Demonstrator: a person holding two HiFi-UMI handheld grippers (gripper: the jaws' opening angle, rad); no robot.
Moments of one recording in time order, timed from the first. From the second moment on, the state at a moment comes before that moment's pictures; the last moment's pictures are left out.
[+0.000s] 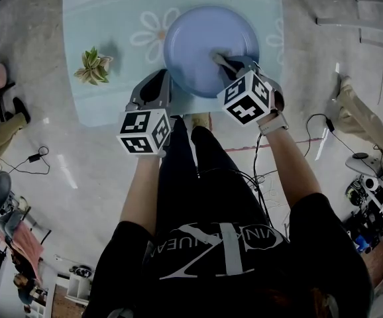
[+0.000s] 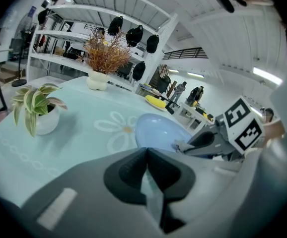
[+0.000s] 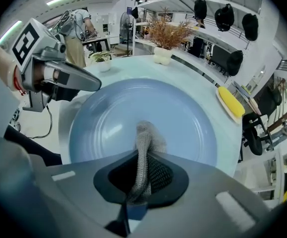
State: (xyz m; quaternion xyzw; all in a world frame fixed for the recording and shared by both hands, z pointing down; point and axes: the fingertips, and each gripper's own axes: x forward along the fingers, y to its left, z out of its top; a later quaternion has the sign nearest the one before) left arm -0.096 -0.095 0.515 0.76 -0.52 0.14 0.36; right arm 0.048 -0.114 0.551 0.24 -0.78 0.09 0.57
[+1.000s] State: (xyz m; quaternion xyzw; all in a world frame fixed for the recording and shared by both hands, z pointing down) left arm -0.095 -0.096 0.510 0.77 -0.51 0.13 0.36; right arm -0.020 -0.179 0.544 0.25 -0.82 0.08 0.51
